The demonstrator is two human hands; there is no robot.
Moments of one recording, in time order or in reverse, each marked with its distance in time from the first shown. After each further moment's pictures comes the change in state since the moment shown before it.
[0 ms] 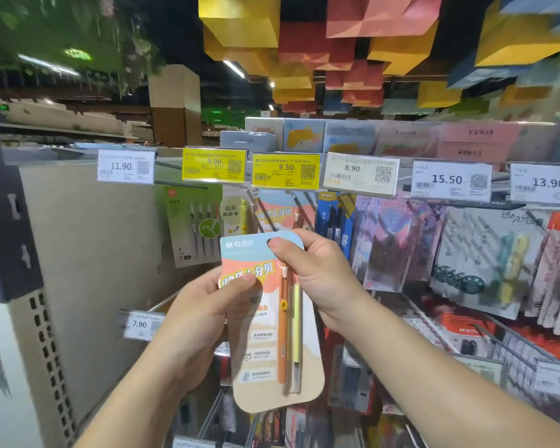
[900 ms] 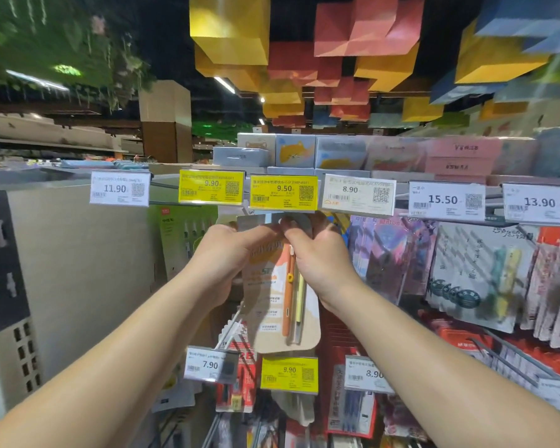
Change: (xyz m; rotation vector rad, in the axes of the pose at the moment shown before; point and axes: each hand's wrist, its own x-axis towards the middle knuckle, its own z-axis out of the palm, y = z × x) left_hand 0.088 0.051 0.025 0.259 0.041 0.125; right_hand 0.041 -0.020 -0.003 -0.300 0.215 -0.200
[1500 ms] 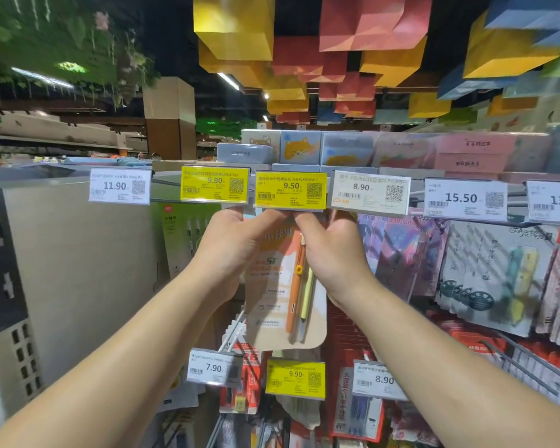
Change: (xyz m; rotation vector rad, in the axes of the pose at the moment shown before) left_hand 0.006 0.005 0.003 -0.077 -0.031 0.149; right_hand 0.003 -0.012 0.003 0.007 0.090 -0.057
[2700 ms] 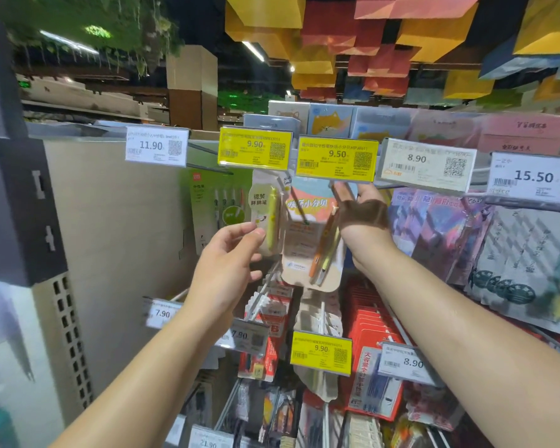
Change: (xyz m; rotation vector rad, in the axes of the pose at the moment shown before) left_hand -0.041 -0.060 -0.042 -0.086 0.296 -0.161; right_hand 0.039 0.043 0.018 -0.211 0.190 0.204
